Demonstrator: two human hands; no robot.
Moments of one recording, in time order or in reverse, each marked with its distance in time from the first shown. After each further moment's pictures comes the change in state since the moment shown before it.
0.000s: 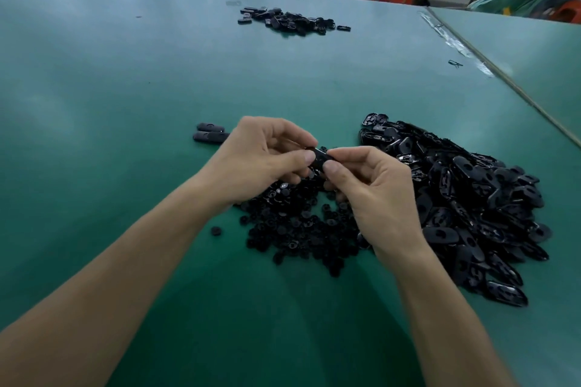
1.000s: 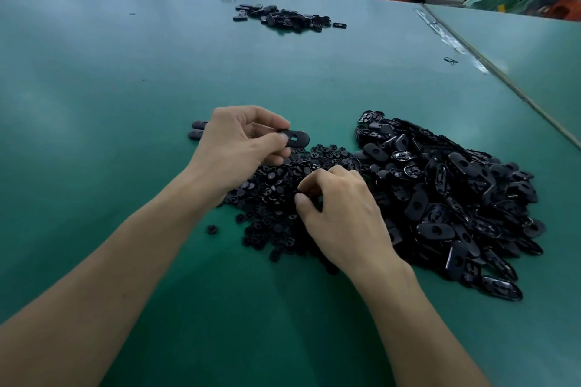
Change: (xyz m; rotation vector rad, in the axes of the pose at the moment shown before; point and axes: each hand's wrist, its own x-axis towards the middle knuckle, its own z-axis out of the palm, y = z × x) left_hand 0.003 -0.002 -0.006 -0.068 0.221 -0.025; right_hand -0.015 0.008 0.021 -1.001 -0.116 -0.117
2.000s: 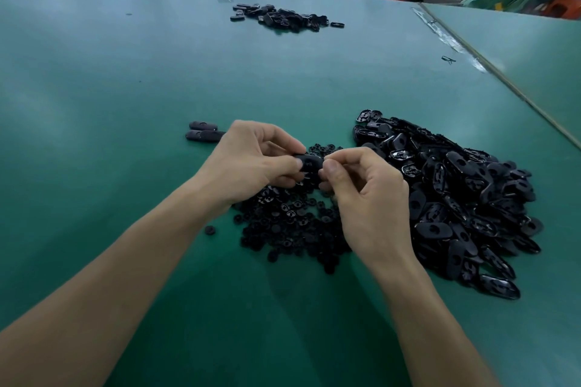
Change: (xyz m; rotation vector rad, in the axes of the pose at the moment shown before) left_hand -0.006 -0.002 0.008 0.018 -0.179 -0.102; right_hand 0.000 0.010 -0.012 0.634 0.296 0.045
